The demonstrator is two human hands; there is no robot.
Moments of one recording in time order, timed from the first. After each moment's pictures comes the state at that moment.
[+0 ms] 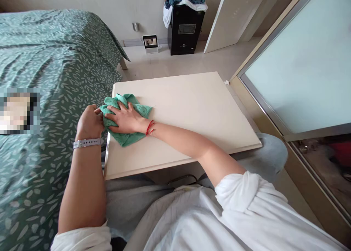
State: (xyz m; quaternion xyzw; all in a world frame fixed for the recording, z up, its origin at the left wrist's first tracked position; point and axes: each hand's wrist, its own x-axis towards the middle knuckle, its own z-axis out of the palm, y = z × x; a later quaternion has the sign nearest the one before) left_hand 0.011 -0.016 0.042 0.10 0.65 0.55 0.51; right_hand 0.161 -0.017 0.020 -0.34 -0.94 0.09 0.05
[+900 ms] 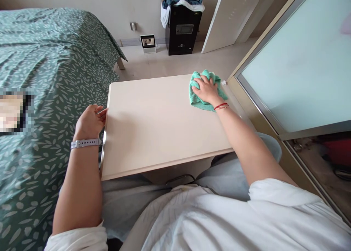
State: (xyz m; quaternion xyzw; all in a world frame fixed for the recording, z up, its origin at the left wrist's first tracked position) left_hand 0.043 -0.030 0.065 0.10 0.70 0.54 0.45; right_hand 0.480 0.053 -0.005 -0.72 -0.69 0.03 0.07
